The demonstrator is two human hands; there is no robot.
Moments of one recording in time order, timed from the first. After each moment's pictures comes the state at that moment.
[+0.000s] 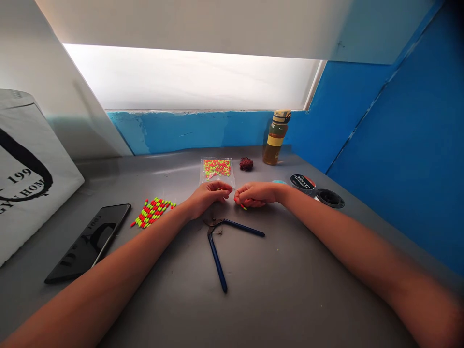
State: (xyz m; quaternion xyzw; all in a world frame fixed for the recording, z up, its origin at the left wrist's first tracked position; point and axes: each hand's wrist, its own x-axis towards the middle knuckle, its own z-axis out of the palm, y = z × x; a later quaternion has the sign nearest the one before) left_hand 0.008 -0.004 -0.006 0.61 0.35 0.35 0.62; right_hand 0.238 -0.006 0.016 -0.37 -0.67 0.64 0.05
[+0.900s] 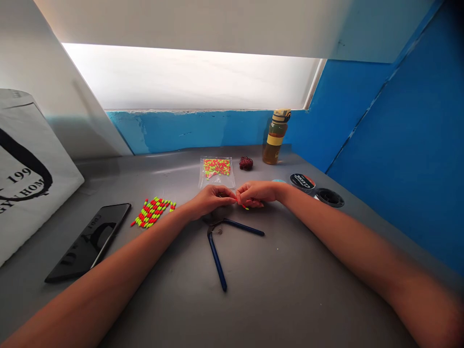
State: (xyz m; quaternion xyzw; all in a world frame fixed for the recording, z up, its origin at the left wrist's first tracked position) left_hand 0.014 -0.014 -0.002 0.72 0.33 0.28 0.54; right_hand 0.241 -0.004 0.014 -0.36 -0.67 0.65 0.05
